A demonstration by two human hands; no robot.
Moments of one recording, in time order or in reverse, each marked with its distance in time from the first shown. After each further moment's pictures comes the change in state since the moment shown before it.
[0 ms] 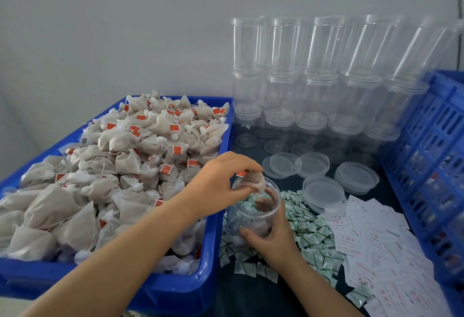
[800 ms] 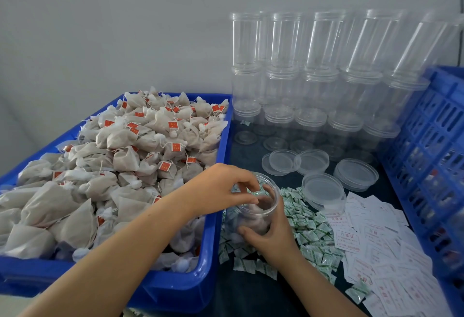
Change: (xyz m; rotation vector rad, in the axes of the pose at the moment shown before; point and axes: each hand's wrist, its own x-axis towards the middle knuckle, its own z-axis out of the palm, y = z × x) left_hand 0.005 -0.002 0.000 0.028 -0.361 -0.102; right_hand 0.000 0.001 0.000 0.046 -0.021 -0.007
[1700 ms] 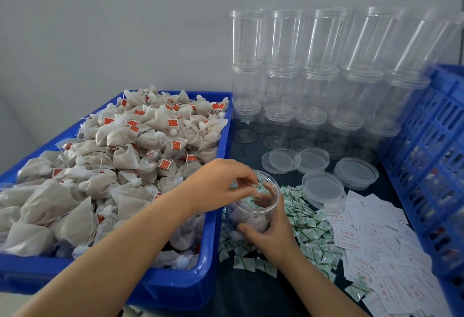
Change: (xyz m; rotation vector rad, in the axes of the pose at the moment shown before) left_hand -0.002 -0.003 0.000 0.064 0.106 0.074; right_hand 0.001 0.002 0.002 -0.010 0.002 -0.040
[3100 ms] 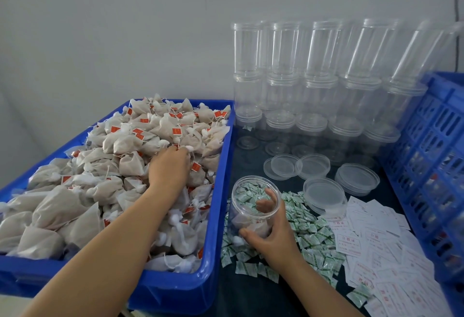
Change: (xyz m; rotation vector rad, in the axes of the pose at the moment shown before) left_hand -0.014 -0.092 -0.007 0.580 0.264 -0.752; right_hand -0.003 -0.006 -0.002 -0.072 0.004 0.000
